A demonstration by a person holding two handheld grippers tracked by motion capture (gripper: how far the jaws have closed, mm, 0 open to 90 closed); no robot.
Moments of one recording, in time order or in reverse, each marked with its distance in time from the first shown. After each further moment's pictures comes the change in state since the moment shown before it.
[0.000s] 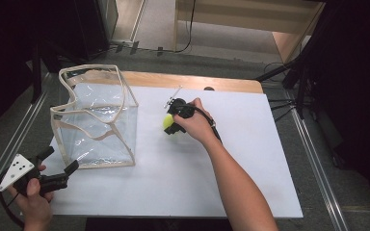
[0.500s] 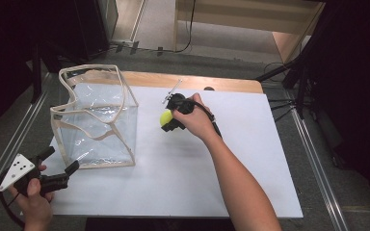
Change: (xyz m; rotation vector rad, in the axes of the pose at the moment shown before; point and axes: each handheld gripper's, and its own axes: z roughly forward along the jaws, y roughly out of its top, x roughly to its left) left arm 0.000 0.000 0.000 0.004 -0.006 0.007; right arm 0.005 0.012 -0.024 -0.042 0.048 -0.045
